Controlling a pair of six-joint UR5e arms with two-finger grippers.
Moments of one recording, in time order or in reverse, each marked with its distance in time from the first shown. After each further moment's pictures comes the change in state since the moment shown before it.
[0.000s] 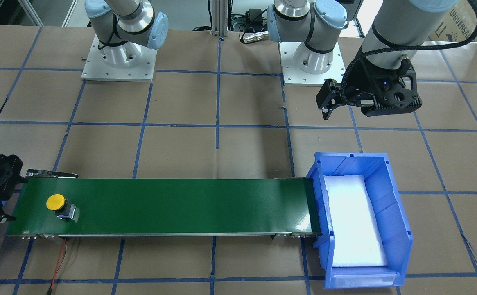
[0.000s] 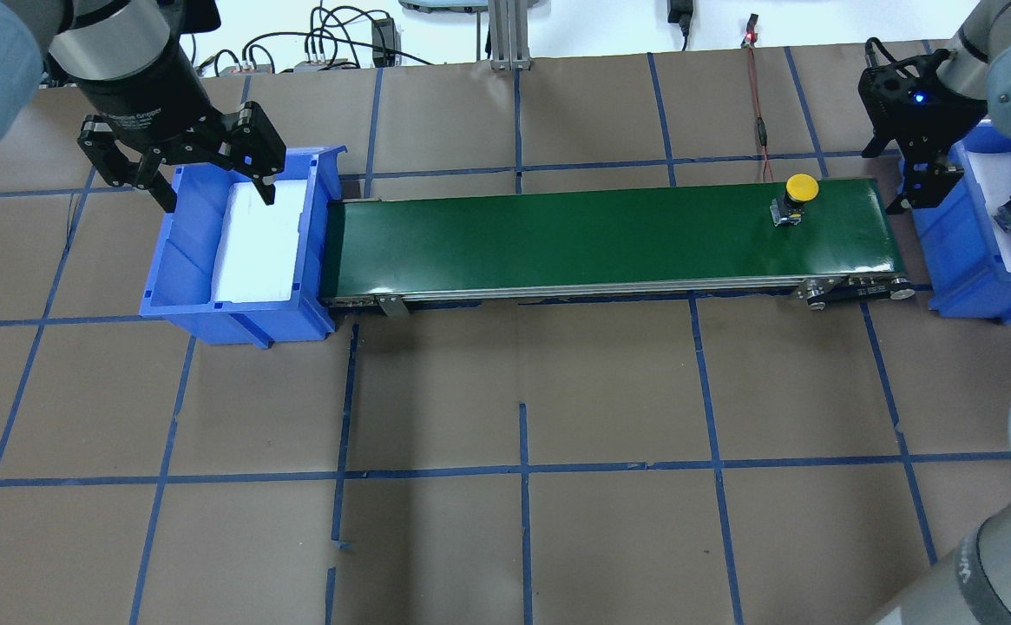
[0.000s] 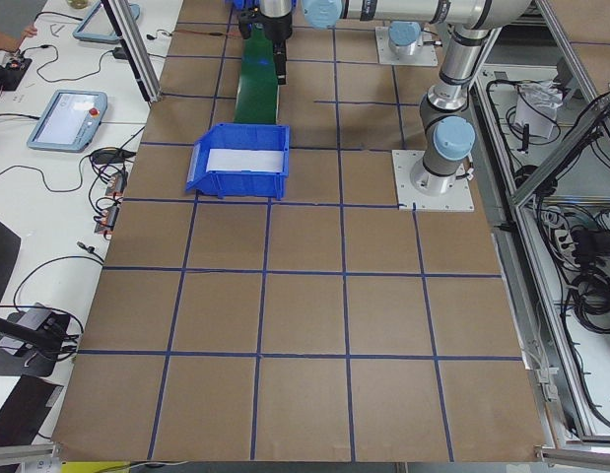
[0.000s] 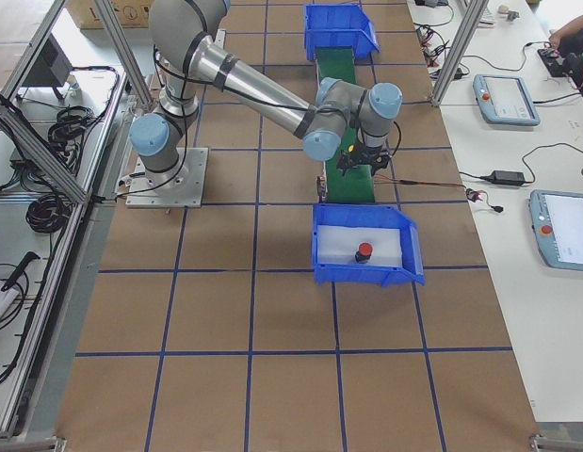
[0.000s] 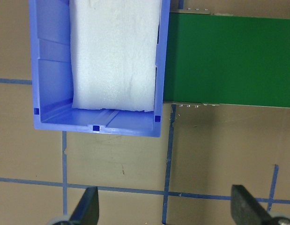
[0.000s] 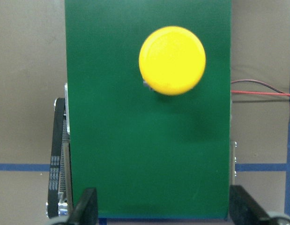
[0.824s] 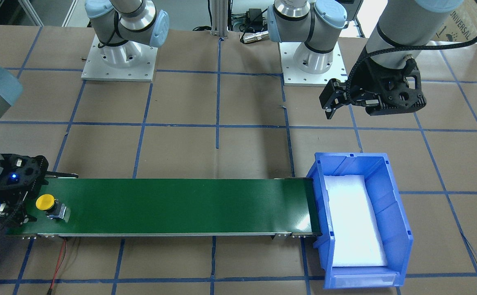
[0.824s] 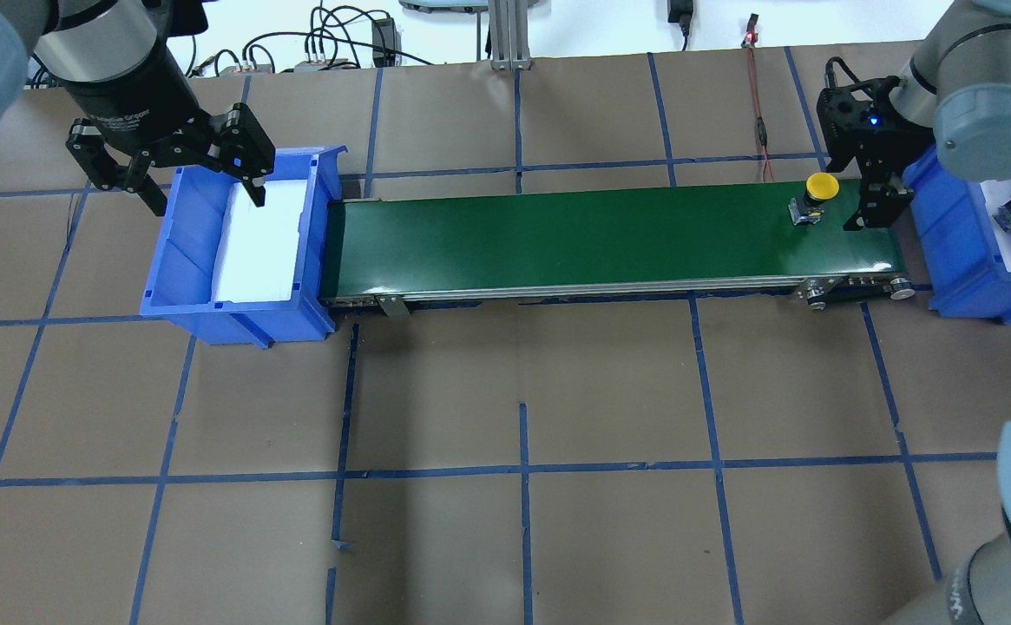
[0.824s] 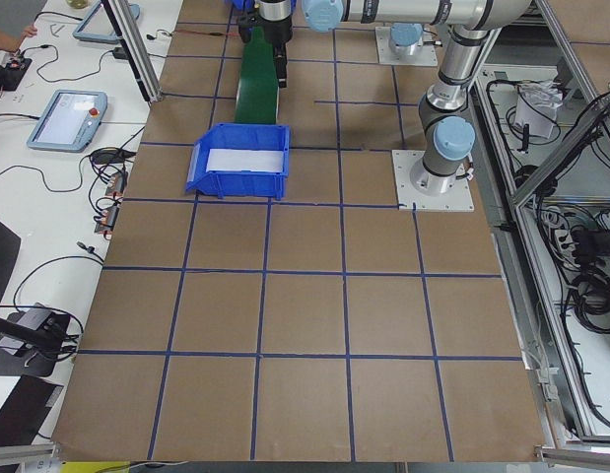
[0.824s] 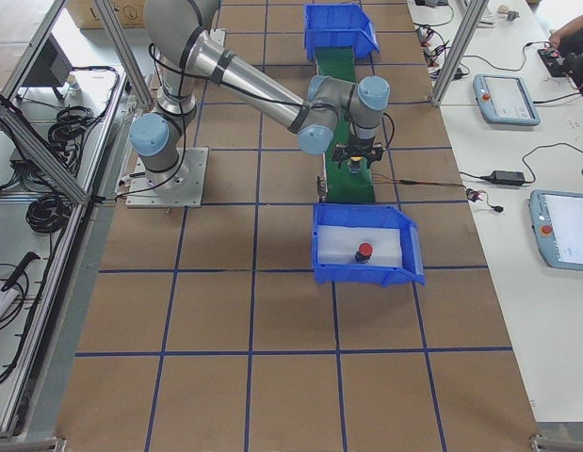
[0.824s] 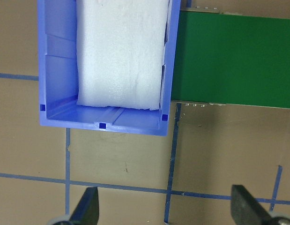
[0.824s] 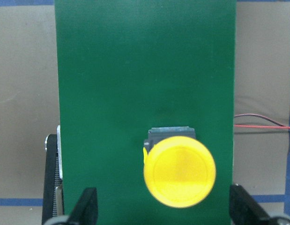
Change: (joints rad) left arm 0.008 0.004 -0.002 -0.007 0.000 0.000; right arm 0.055 -0.013 0.070 -0.108 0.004 0.033
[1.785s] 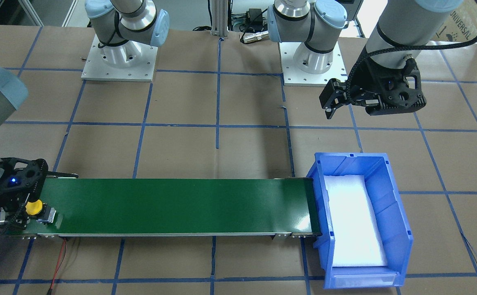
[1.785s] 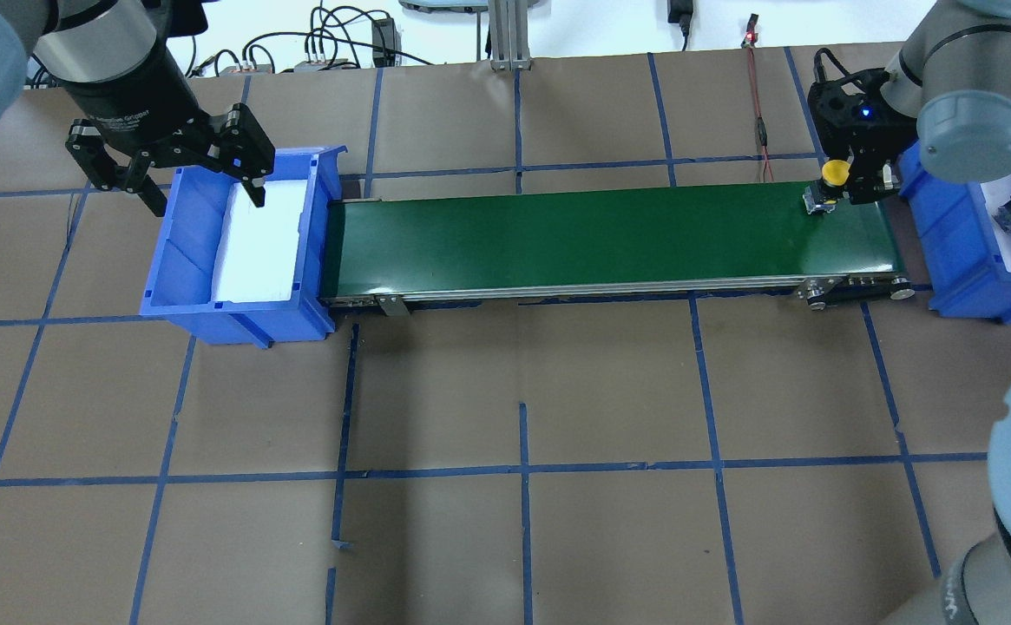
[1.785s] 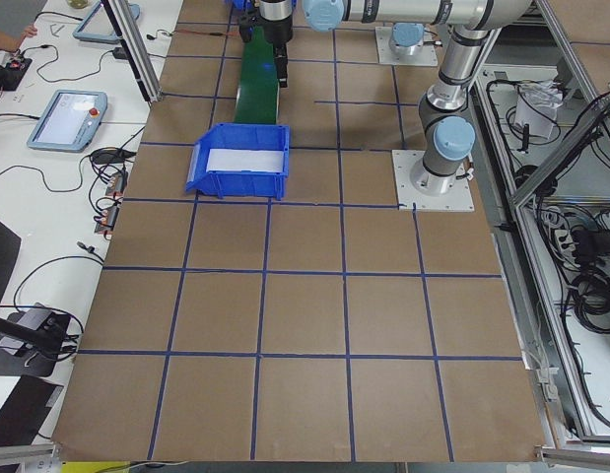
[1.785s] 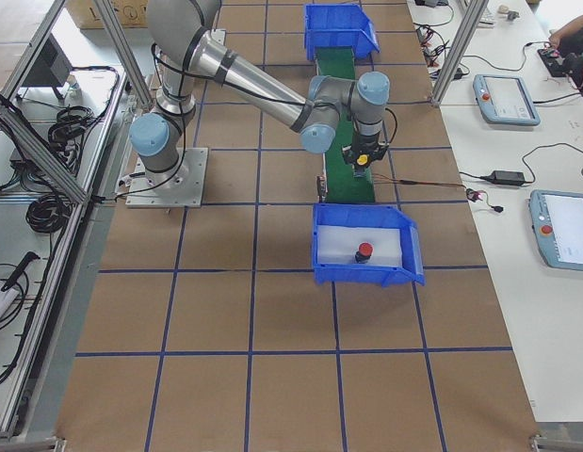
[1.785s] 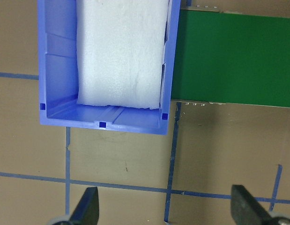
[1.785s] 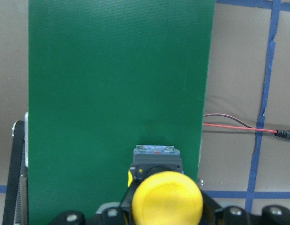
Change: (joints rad) left arm 0.000 0.001 0.000 0.000 0.000 0.000; right arm 0.007 0.005 -0.008 -0.081 -0.012 -0.066
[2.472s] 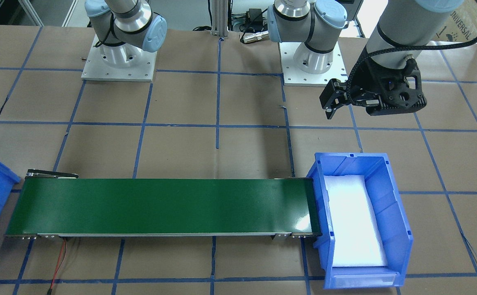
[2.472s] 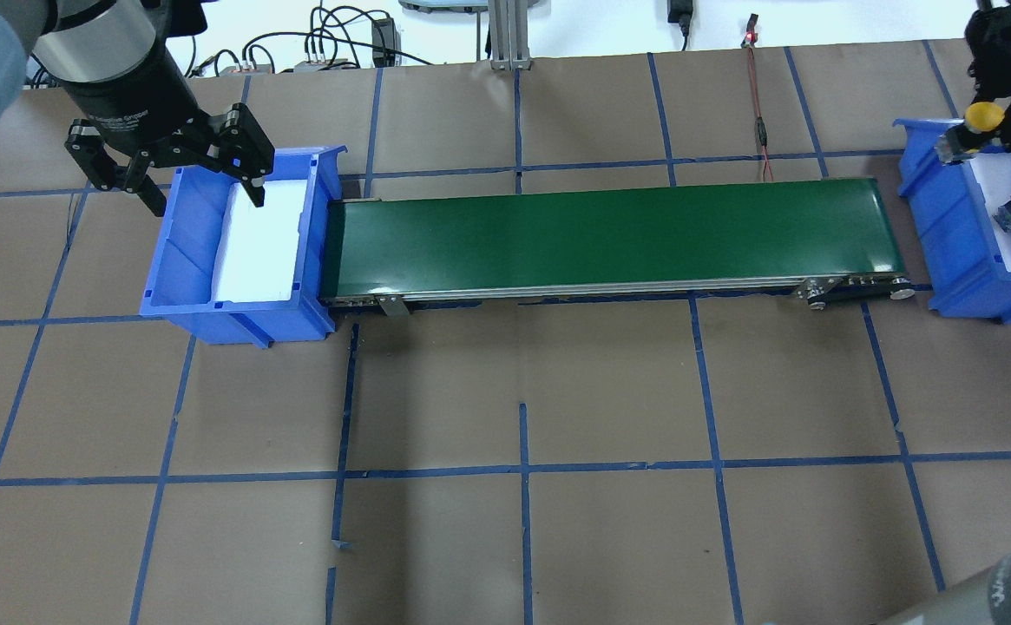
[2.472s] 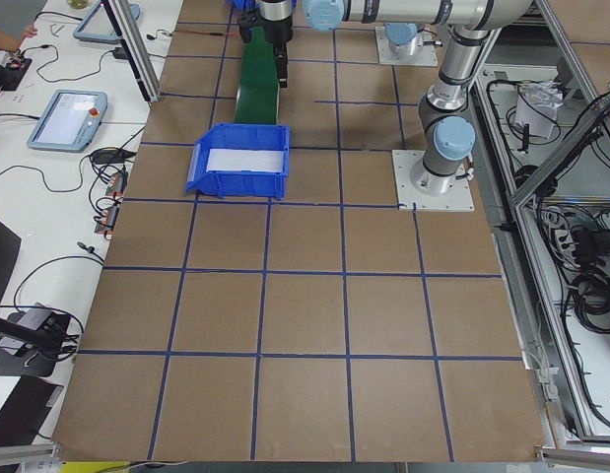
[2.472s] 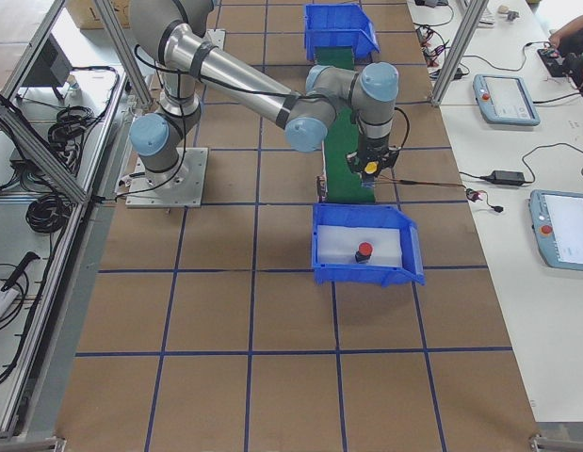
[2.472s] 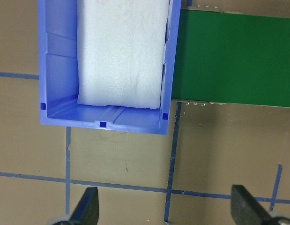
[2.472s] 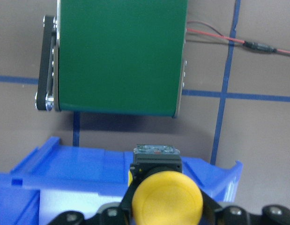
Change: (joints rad) left arm 0.001 -0.001 0.000 0.000 0.000 0.000; right arm -0.195 -0.068 -0.158 0.154 -0.010 -0.253
